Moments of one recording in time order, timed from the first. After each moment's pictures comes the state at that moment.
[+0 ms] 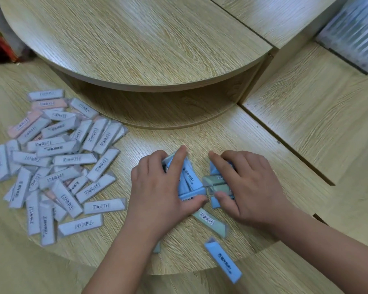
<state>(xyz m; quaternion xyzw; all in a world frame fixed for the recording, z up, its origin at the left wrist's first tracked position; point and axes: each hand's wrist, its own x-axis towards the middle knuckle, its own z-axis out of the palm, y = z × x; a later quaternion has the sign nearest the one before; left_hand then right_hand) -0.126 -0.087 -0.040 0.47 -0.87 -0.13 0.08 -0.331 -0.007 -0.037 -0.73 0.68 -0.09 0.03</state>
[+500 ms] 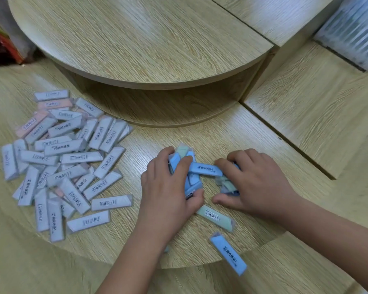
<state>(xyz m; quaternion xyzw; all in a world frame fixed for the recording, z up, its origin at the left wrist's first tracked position) -0.126 -0.075 -0.041 0.47 -0.86 -0.18 0.11 -0.336 -0.009 -0.033 -0.76 0.65 -0.03 0.02</state>
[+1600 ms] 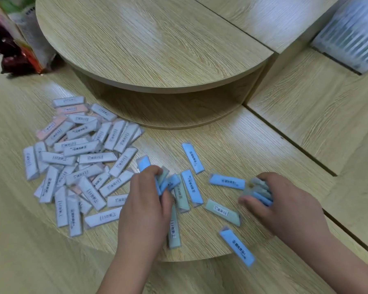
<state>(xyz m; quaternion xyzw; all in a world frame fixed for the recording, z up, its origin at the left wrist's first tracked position) -0.074 -0.062 -0.012 0.55 -0.77 -0.25 0.20 -0.308 0.049 -0.002 -0.50 0.85 -0.11 0.17</state>
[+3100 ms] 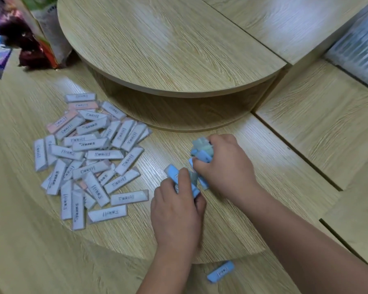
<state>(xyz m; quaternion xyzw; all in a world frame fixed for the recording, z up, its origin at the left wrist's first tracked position) -0.126 -0.039 -0.039 0.60 -0.78 -0.11 0.13 -0.261 -0.079 -0.011 -0.50 0.82 -0.17 0.21</state>
